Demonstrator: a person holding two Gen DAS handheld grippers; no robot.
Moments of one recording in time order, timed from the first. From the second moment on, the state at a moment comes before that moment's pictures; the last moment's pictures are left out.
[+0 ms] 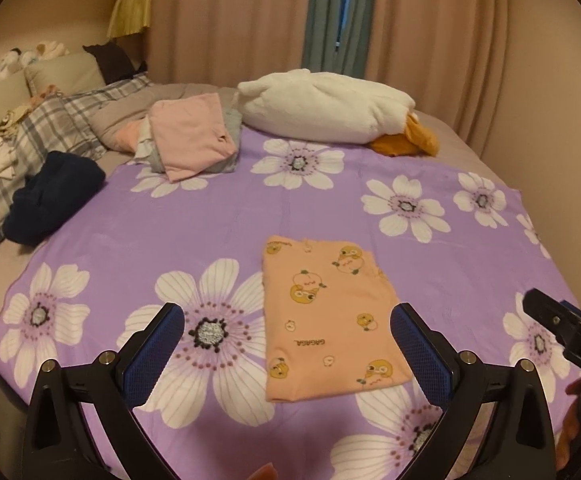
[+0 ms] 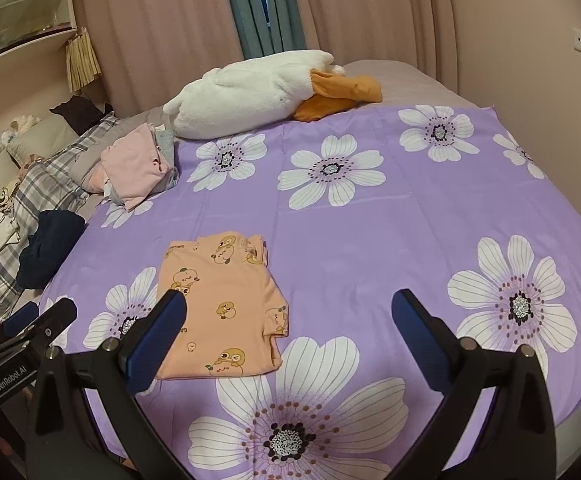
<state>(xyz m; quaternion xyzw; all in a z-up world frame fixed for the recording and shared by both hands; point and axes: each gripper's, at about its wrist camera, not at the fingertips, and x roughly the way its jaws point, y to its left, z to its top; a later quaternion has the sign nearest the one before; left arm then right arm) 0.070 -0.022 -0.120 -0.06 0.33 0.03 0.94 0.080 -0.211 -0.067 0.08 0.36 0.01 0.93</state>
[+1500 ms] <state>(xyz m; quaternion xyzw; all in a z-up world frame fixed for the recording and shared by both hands) 0.055 -0.015 -0.107 -0.06 0.30 0.05 0.95 0.080 -0.213 -0.071 0.07 0.37 -0.01 0.92</state>
